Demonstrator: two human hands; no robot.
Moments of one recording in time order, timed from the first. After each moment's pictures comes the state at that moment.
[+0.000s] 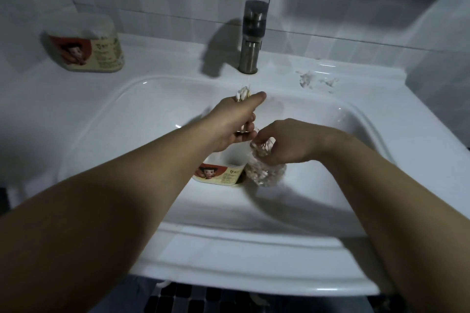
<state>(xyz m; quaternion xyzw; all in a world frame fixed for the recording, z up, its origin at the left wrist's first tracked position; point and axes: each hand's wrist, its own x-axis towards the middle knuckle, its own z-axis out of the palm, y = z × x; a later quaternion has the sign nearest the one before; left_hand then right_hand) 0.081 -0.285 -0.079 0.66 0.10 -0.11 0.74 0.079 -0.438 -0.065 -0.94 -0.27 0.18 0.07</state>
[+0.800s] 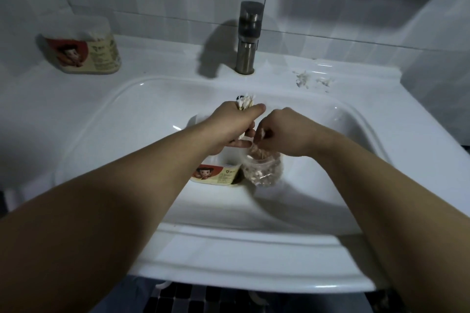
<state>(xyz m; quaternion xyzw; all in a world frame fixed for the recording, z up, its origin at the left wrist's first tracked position) 0.077 -0.285 -0.086 0.73 0.06 -0.09 0.68 0.090 -0.439 -0.072 -0.95 -0.27 0.08 0.10</state>
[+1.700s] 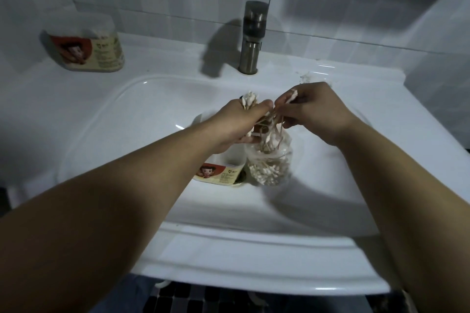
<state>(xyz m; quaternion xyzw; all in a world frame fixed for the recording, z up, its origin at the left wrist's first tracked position) 0.080 -0.286 -0.086 0.73 0.04 -0.11 0.68 0.096 -0.462 -0.051 -0.85 -0.11 0.02 0.52</state>
